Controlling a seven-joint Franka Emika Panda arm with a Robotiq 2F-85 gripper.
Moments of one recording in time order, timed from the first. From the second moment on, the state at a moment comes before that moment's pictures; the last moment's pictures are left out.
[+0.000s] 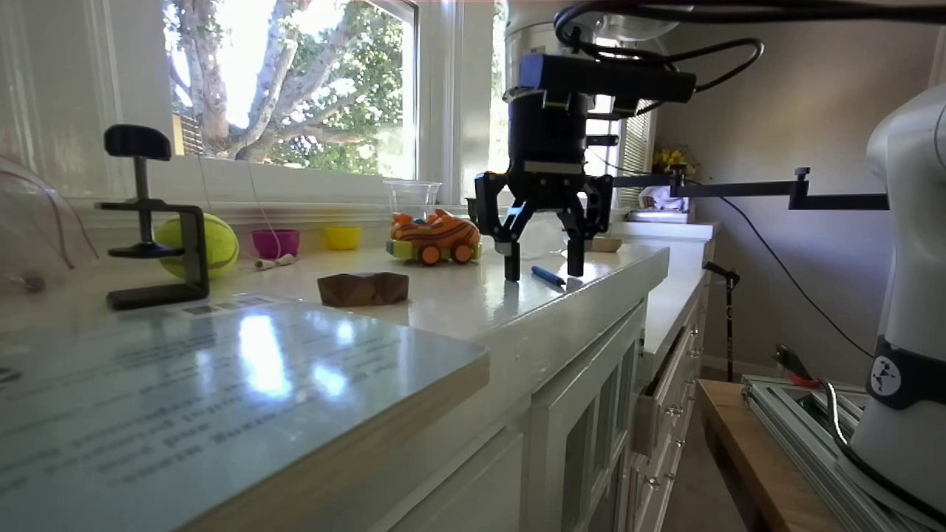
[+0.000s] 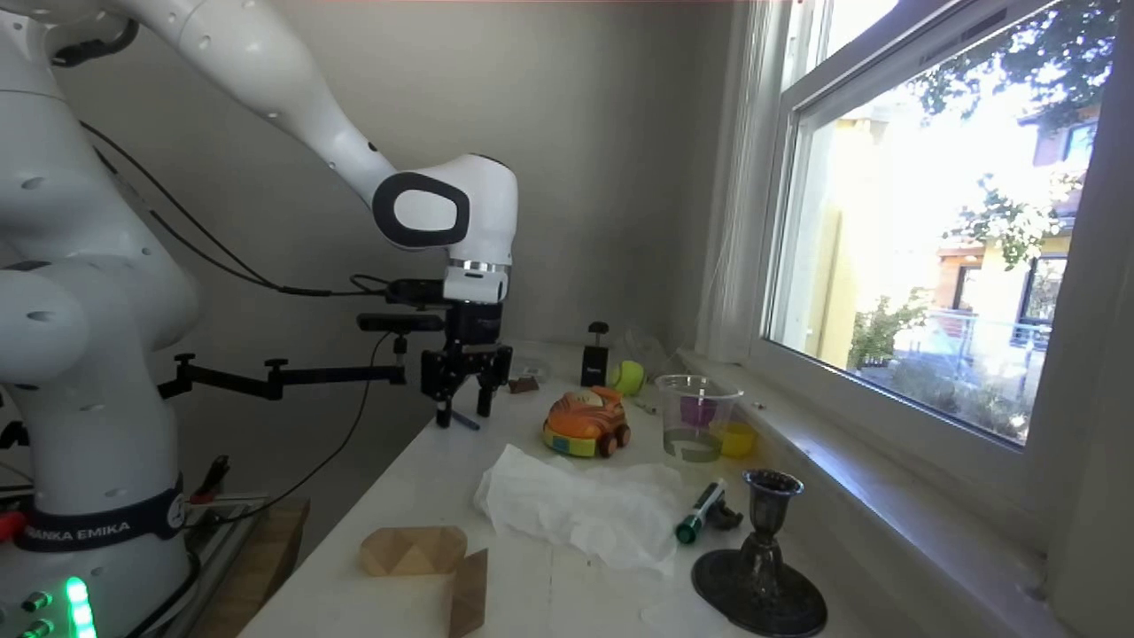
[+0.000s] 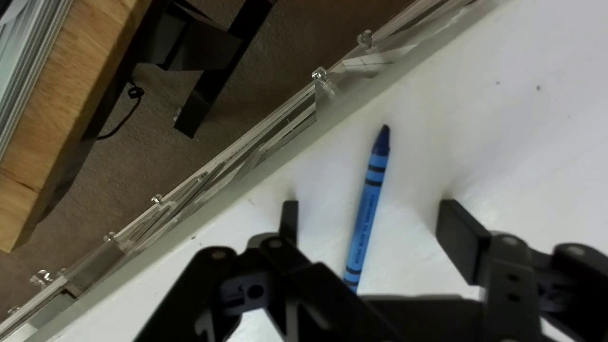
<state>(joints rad) -0.02 -0.42 0.14 -2.68 0.07 2.25 1.03</state>
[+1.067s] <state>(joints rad) -0.02 -0.41 0.14 -2.64 0.05 2.23 1.02</state>
